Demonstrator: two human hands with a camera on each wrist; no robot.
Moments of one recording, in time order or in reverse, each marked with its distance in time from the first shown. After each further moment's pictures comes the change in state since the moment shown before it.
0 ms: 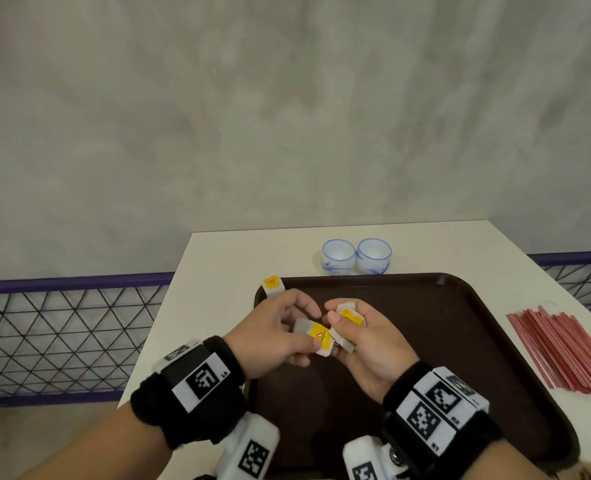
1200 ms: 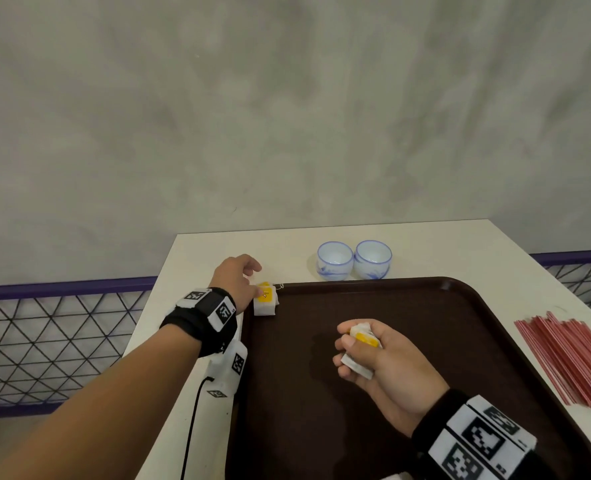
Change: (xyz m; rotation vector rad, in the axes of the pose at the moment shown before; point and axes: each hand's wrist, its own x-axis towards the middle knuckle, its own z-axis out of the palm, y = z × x) left_hand 0.131 -0.054 -0.083 0.627 0.486 -0.022; right_hand 0.008 -0.003 -0.029 -0.076 0.035 0.136
